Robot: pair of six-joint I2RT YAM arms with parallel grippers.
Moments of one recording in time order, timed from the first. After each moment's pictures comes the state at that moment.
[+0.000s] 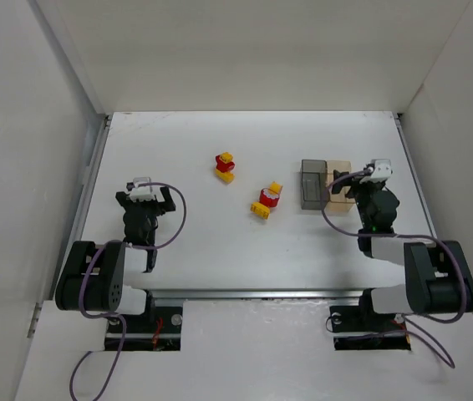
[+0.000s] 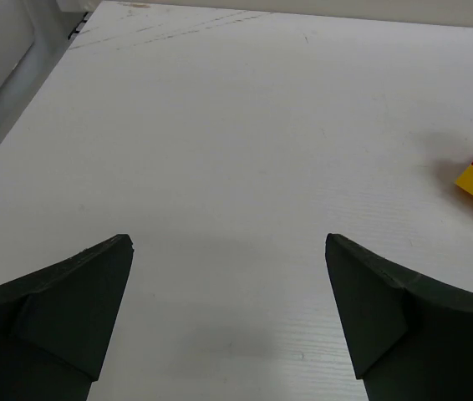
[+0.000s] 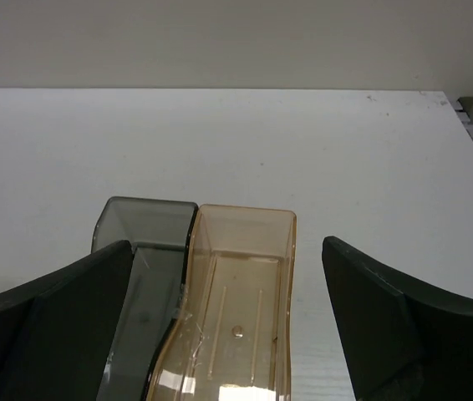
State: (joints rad) left arm -0.06 1.39 0.16 1.18 -0.14 -0.05; right arm 0.03 1.38 0.32 1.14 -0.05 0.04
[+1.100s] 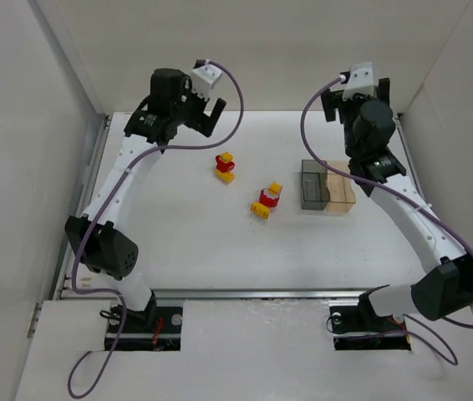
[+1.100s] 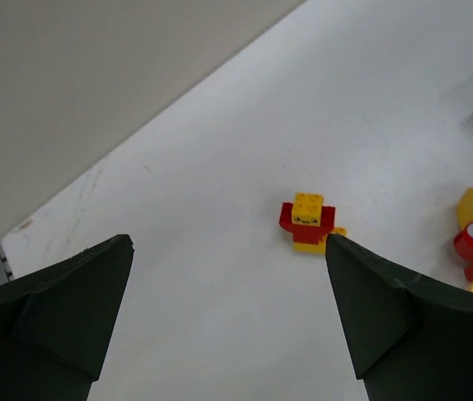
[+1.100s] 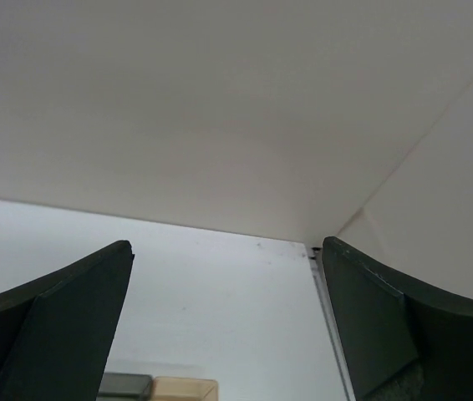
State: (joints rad) left arm -0.32 1.67 1.84 -0.58 0.13 0.34; right arm 0.33 1.36 1.32 0.20 0.46 -0.40
